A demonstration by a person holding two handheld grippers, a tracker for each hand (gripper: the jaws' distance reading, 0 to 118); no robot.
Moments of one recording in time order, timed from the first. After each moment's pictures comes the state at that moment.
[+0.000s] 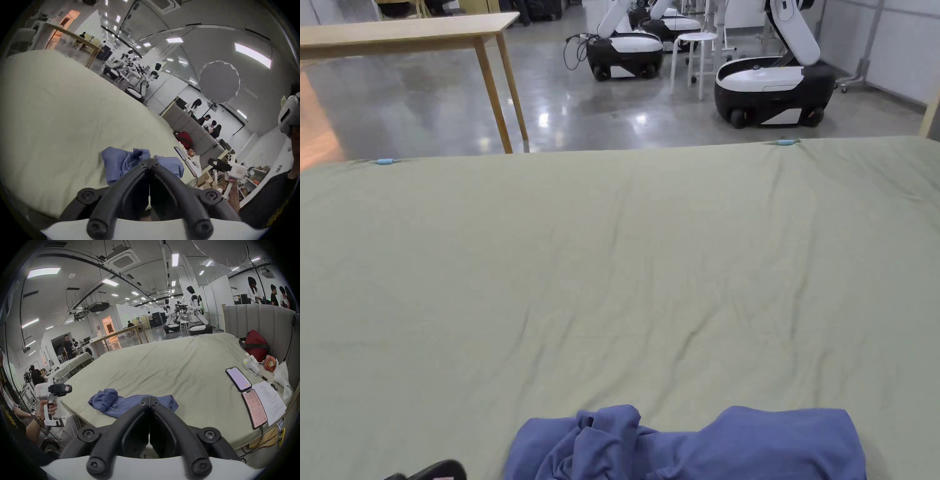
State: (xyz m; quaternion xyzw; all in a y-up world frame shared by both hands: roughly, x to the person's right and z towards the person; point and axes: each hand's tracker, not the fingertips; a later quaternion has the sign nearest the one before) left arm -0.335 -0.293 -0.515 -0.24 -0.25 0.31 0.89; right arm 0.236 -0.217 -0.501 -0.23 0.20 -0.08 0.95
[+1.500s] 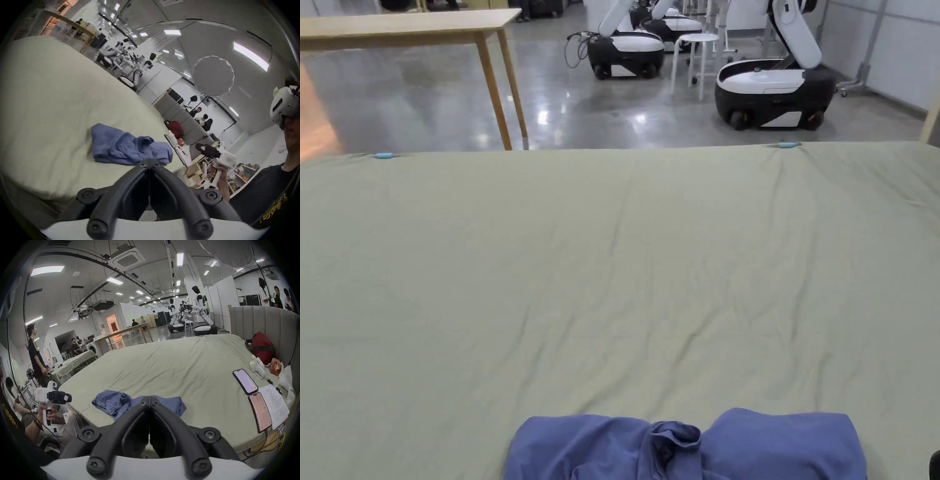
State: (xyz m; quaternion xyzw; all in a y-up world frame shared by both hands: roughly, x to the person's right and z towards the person) left arm -0.329 -0.305 -0.479 -0.28 -0.29 0.32 0.86; right arm 0.218 -0.219 -0.513 -0.23 0.22 -0.07 0.94
